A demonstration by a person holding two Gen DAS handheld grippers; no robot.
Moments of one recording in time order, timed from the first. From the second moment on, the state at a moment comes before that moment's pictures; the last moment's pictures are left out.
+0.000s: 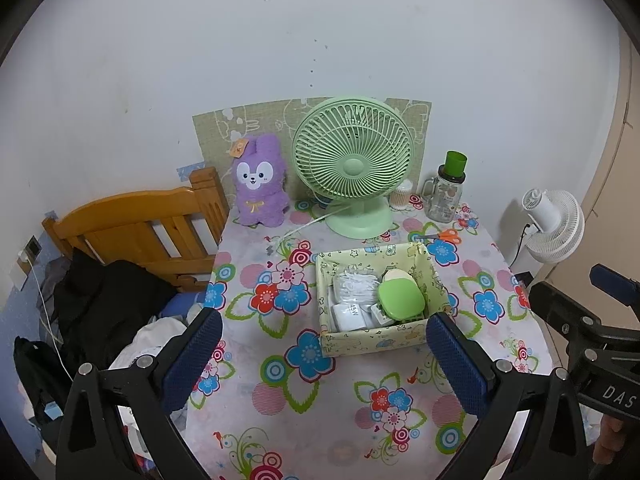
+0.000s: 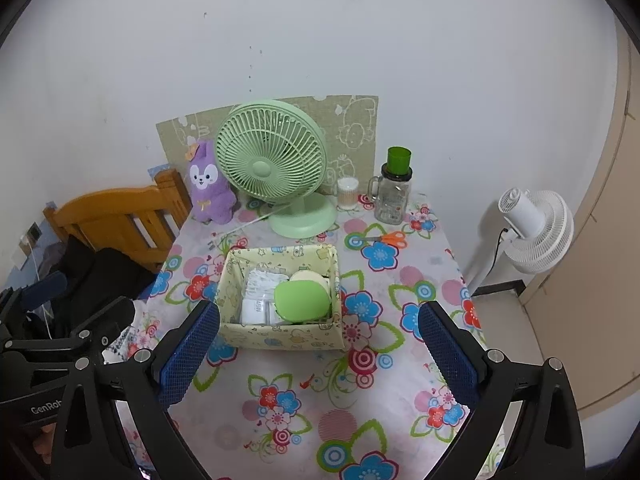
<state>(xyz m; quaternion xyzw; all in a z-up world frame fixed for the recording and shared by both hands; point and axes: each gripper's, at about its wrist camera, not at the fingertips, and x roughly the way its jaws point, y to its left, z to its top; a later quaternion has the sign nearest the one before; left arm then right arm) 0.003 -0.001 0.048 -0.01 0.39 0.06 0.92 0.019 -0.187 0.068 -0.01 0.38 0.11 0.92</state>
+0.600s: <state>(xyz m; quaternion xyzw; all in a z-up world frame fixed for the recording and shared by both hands) 0.011 -0.005 0.049 -0.01 0.39 0.06 0.92 0.022 -0.191 0.067 0.00 0.37 0.11 0.92</state>
